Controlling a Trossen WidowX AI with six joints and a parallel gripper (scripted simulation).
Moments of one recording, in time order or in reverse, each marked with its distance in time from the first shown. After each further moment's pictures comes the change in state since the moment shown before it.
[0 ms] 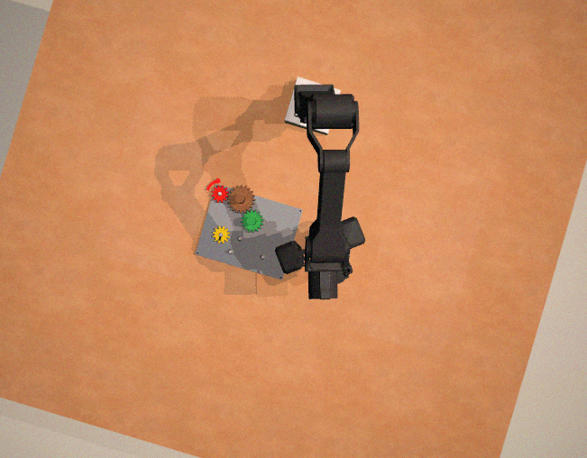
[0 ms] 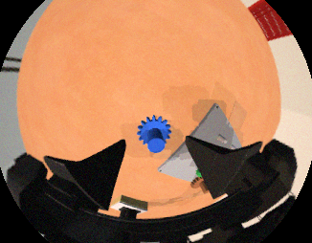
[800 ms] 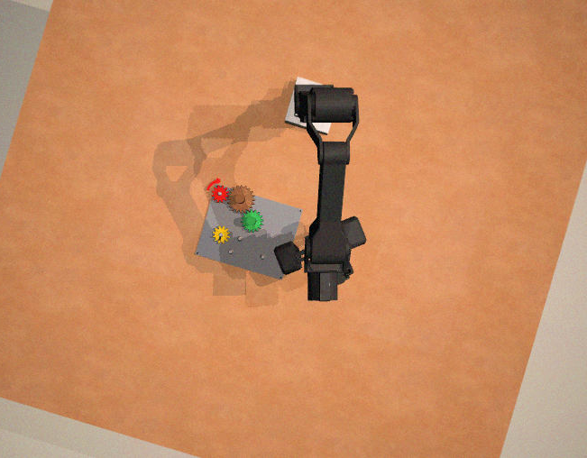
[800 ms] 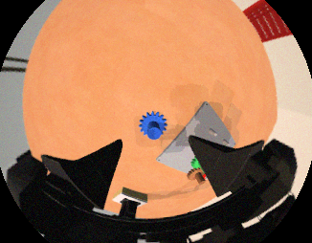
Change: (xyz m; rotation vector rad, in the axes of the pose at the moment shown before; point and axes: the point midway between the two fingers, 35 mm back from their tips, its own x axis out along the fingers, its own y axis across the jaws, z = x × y) arm -0.029 -0.001 -0.001 0.000 0.003 0.001
